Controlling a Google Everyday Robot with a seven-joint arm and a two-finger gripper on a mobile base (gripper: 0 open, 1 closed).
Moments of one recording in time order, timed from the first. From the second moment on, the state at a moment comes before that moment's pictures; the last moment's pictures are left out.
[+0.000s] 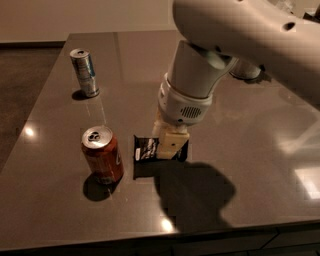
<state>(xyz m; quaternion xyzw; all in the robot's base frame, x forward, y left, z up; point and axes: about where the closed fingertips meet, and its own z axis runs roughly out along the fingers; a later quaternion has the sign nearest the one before) 0.434 -0.009 0.878 -0.75 0.64 0.10 0.10</state>
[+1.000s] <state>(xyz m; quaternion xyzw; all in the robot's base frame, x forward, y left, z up) 0.417 0.009 0.857 -0.78 0.62 0.10 0.06</state>
